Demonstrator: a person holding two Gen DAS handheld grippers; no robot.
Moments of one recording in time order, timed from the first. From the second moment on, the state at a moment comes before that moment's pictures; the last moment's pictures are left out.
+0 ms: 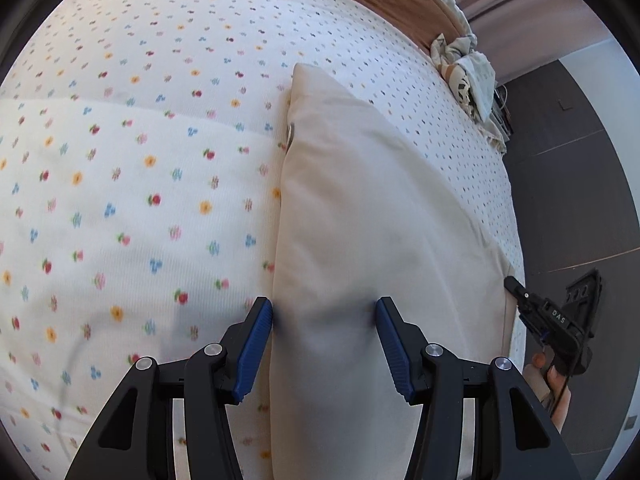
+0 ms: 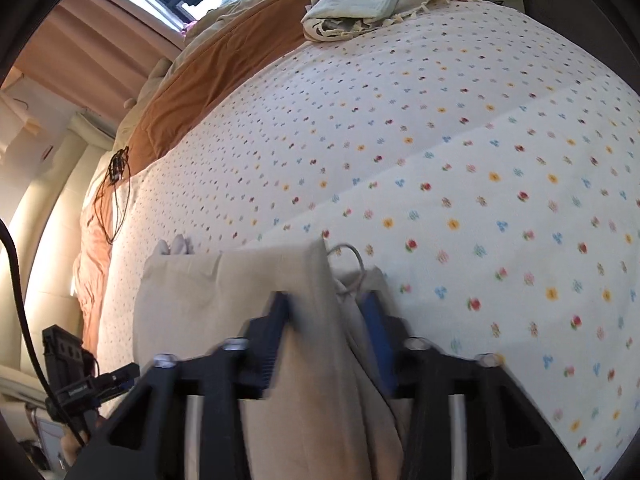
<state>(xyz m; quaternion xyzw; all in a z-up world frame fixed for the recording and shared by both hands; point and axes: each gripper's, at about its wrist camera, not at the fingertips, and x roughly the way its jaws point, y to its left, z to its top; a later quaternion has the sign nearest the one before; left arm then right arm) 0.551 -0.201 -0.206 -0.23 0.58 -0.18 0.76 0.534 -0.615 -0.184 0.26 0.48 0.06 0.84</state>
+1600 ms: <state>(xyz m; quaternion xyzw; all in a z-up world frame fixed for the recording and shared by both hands) 0.560 -0.222 -0.173 -0.18 0.54 -0.16 0.81 0.529 -0.612 -0.189 0.36 0.49 0.17 0.78</state>
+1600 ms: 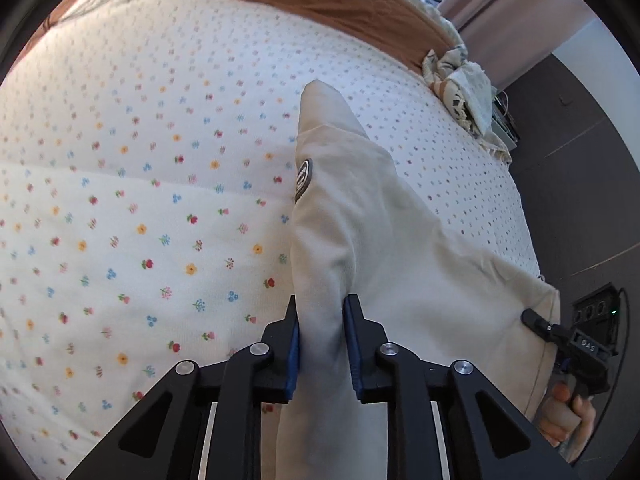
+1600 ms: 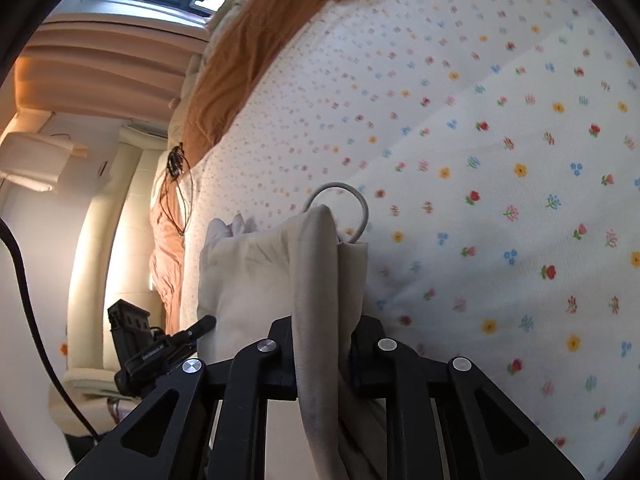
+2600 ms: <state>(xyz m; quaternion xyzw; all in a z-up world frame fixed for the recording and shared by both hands) 0.453 -0.098 0.051 -0.20 0.34 -0.18 0.90 0.421 -0.462 0.045 0.28 0.32 0.23 0.87</state>
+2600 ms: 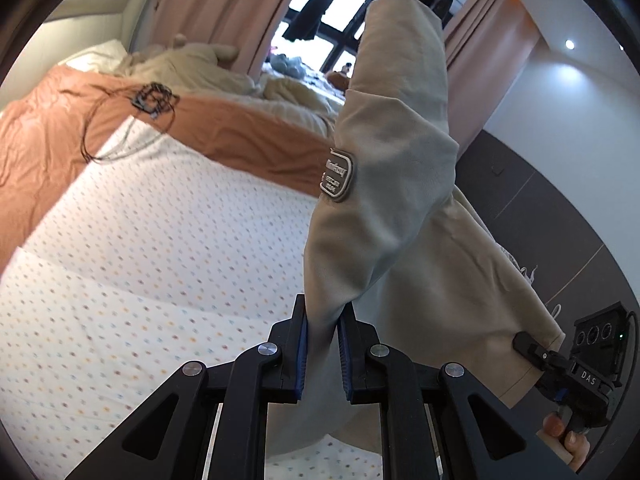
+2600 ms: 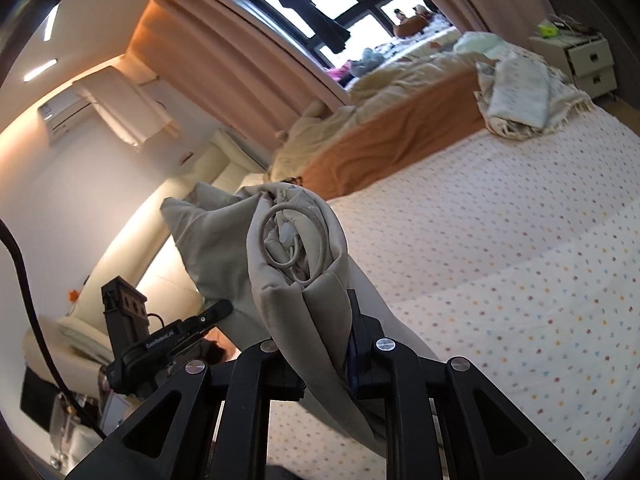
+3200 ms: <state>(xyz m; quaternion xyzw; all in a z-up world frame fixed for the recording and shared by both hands) 0.400 0.142 0.109 -0.24 0.28 -0.06 0.93 0.443 -0.221 0.076 0.25 0.34 0.40 0.81</state>
